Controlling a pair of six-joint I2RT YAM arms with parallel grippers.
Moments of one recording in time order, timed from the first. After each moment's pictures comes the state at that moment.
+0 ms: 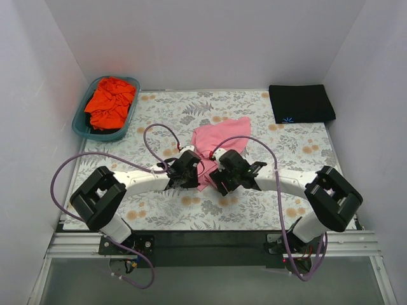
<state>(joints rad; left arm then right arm) -0.82 1.58 0.79 -0.18 -0.14 -0.76 0.86 1.50 0.77 -0.24 0.03 0.12</state>
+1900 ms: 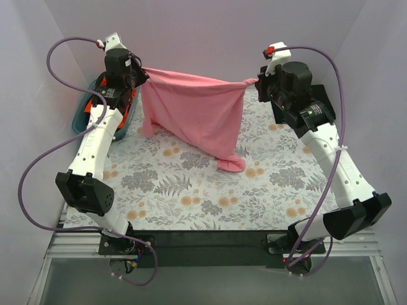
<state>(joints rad) -0.20 1.65 1.82 -0.44 -0.20 -0.50 0.43 1.39 1.61 -0.48 0.07 -0.01</state>
